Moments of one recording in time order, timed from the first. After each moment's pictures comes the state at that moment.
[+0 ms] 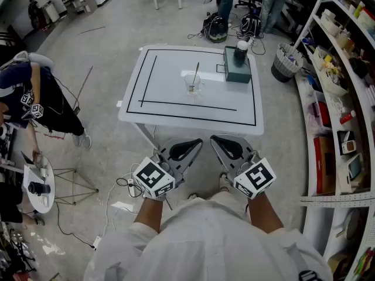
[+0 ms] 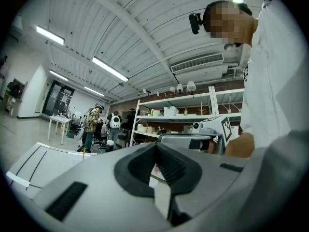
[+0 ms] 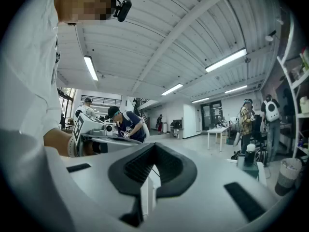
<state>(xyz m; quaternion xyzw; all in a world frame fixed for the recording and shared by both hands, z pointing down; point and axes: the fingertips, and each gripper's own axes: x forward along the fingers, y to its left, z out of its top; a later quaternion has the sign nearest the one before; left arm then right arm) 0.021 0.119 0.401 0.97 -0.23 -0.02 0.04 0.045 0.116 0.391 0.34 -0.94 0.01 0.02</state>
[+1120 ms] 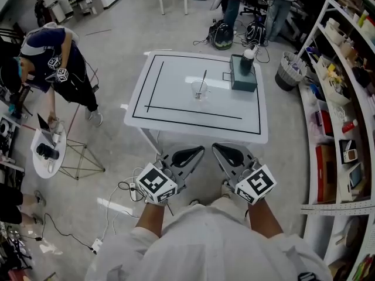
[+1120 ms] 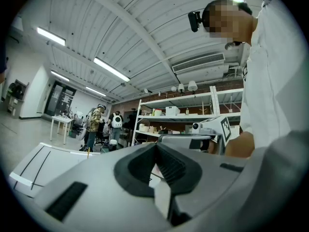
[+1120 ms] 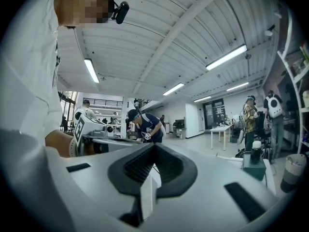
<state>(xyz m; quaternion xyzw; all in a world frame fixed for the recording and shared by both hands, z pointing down) 0.009 0.119 0.405 0.97 -0.24 -0.02 0.05 0.032 0.115 0.394 0.33 -0.95 0.02 0.01</state>
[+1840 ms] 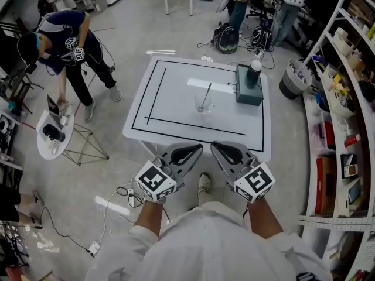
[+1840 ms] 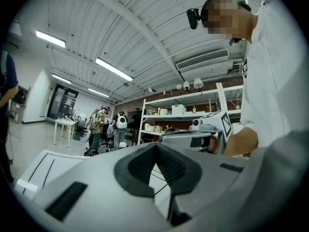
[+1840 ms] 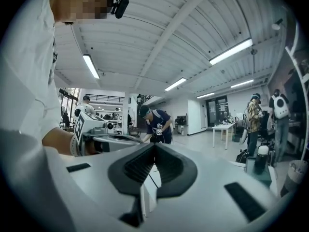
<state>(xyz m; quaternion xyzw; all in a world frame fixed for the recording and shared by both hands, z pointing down) 0.004 0.046 0.403 0.96 -0.26 -0.01 0.04 0.026 0.042 0.394 0.31 -0.95 0.02 0.04</state>
